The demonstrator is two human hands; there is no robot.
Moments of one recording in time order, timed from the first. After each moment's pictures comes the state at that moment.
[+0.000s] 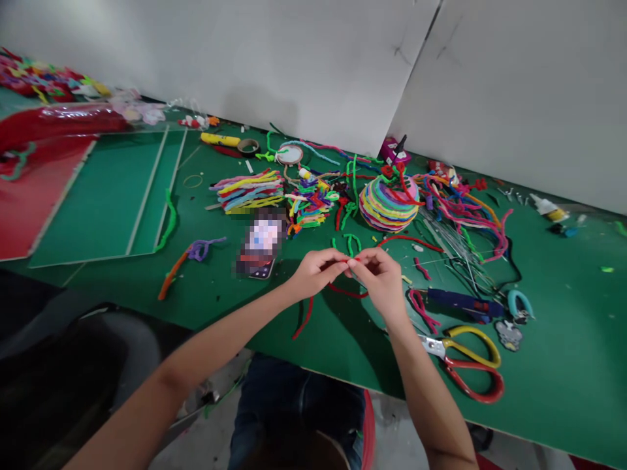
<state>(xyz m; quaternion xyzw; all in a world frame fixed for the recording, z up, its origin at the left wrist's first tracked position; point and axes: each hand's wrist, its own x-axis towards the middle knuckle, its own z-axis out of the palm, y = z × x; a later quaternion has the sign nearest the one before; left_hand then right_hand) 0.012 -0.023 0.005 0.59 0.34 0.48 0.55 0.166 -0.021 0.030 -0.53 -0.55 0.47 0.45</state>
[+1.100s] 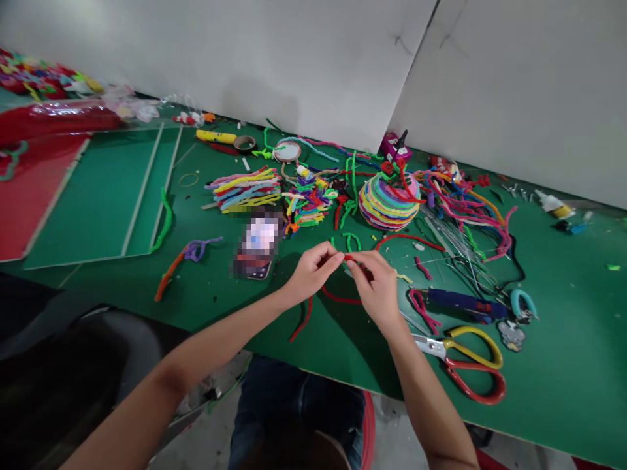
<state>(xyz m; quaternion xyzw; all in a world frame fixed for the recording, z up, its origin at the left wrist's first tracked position) 0.016 -0.024 0.004 0.55 0.42 0.50 0.52 0.166 -0.028 0.027 -0.51 -0.73 0.24 0.39</state>
